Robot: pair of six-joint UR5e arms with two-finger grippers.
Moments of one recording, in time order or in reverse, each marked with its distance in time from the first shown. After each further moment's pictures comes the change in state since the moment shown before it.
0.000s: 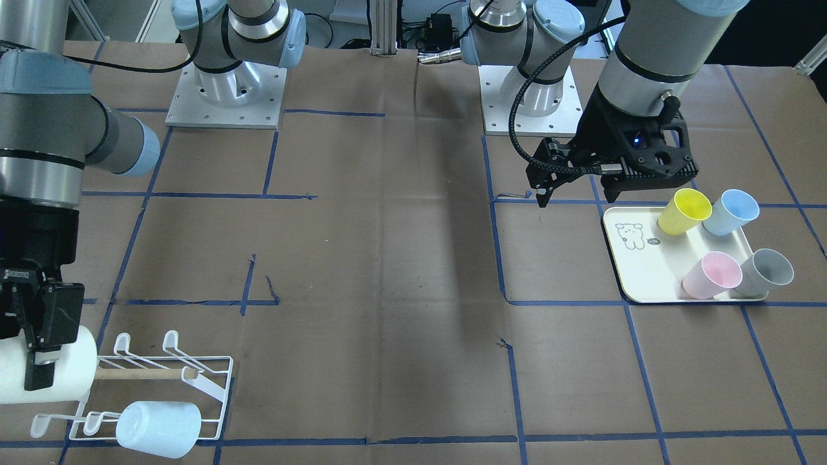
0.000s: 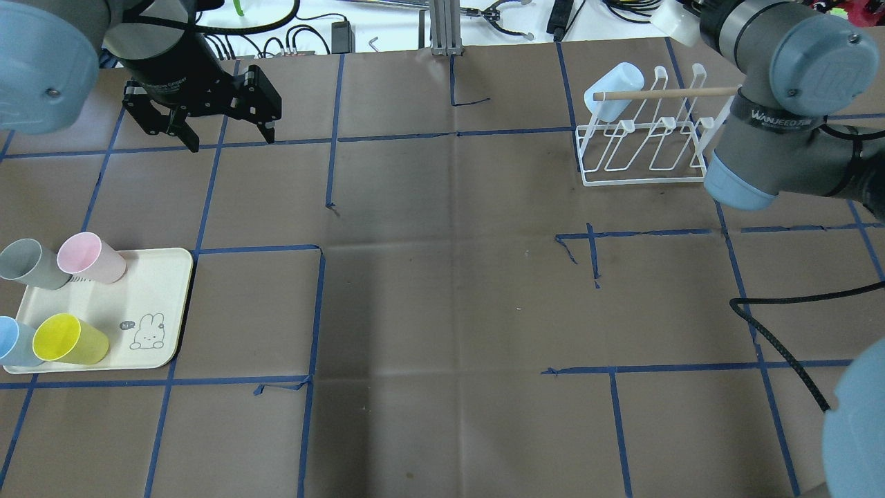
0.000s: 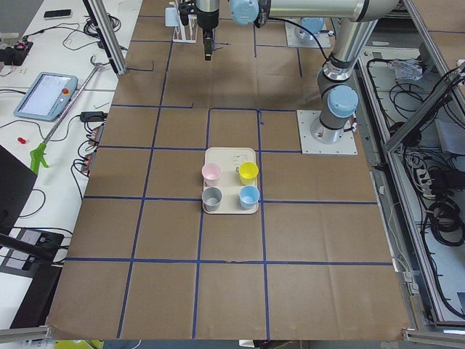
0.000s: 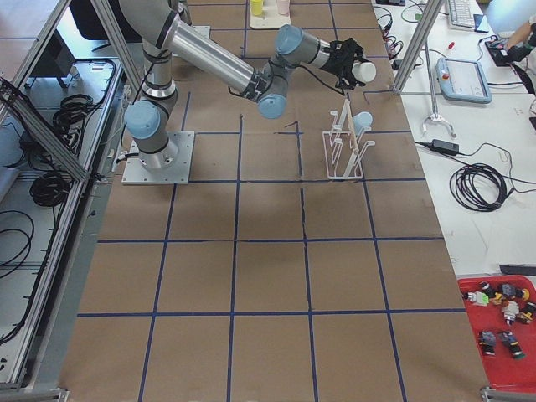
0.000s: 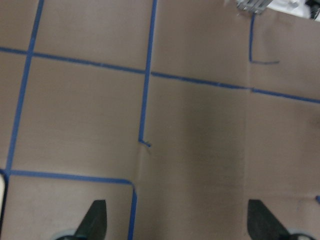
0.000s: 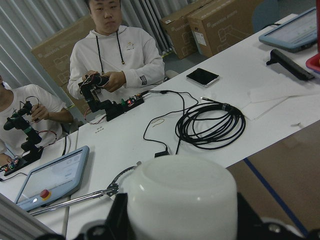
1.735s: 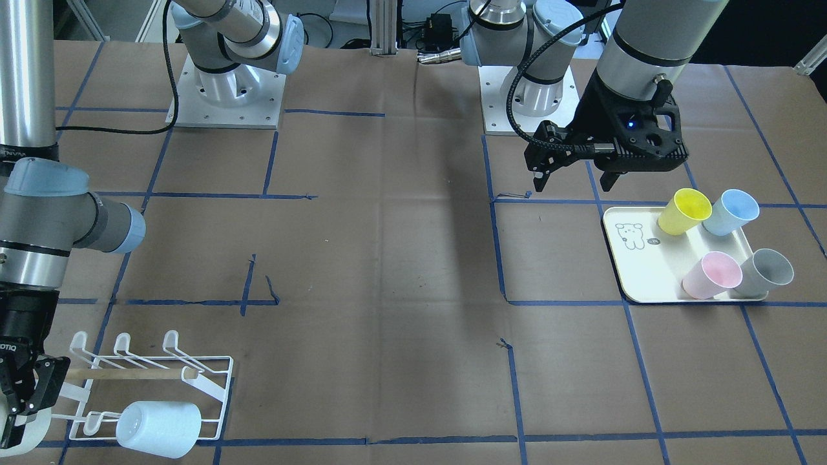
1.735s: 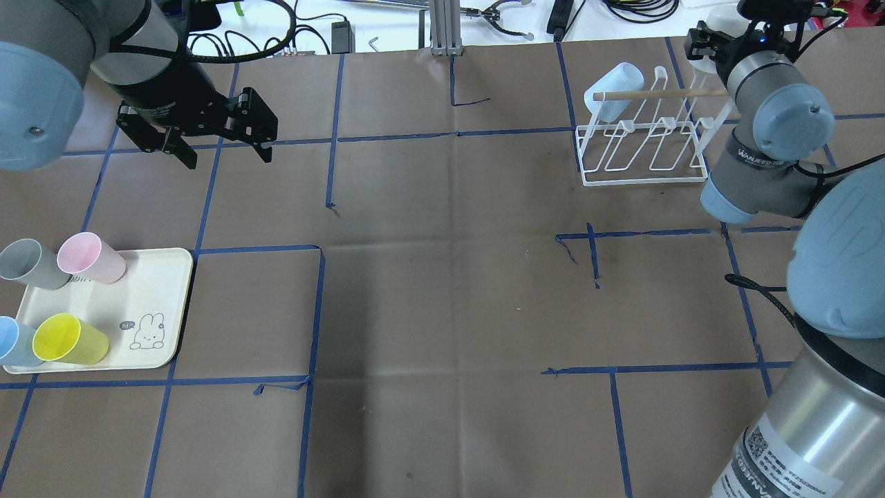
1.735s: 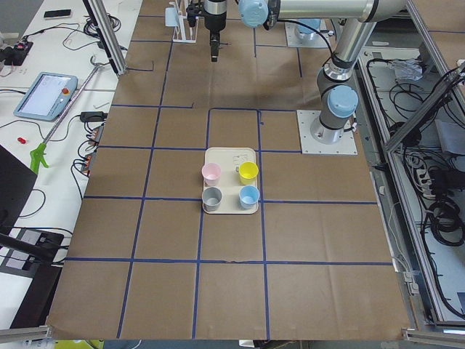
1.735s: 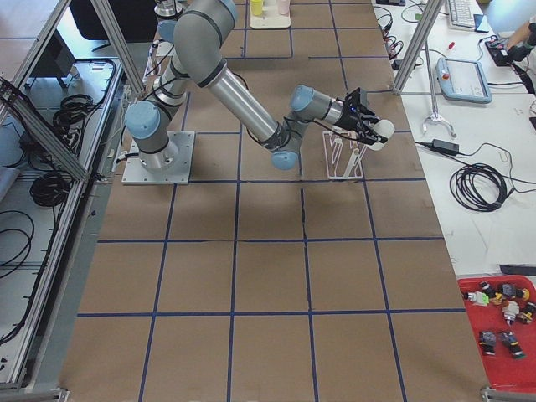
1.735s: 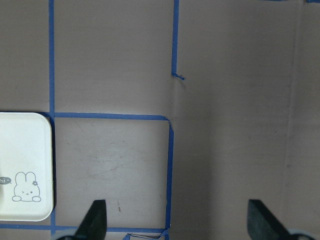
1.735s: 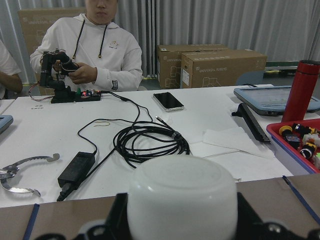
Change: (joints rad) left arm 0.024 0.059 -0.069 0.035 -0.040 0.064; right arm -0.084 0.282 -0.047 -0.312 0.004 -0.356
